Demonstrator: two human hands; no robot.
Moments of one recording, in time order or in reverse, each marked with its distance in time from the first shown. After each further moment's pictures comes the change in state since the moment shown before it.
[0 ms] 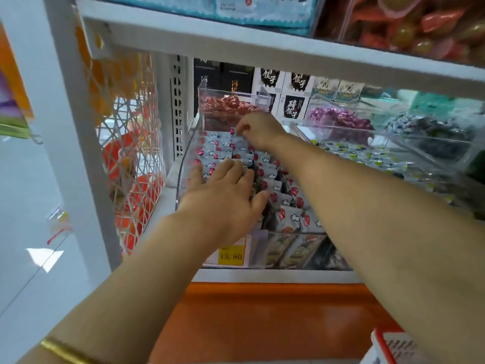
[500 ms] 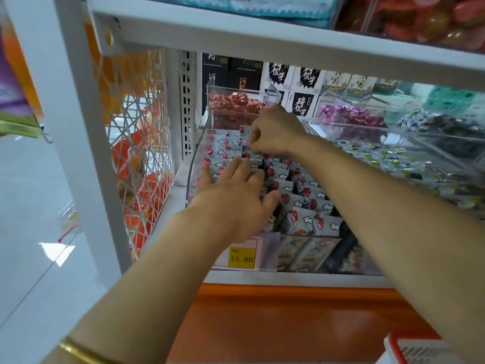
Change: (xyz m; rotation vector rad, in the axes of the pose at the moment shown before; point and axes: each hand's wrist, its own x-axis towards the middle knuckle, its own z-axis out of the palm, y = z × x) left_hand 0.004 0.001 -0.004 -0.053 -0.045 -0.013; right_hand -0.013 -0.001 -0.008 -0.213 -0.065 -0.064
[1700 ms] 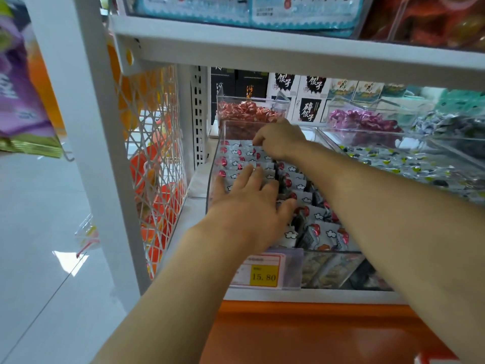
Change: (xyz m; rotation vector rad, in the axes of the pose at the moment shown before) left_hand 0.006 -0.009 0.001 -0.032 0.016 0.016; right_hand 0.029 -0.006 0.020 0.029 -0.003 0.121
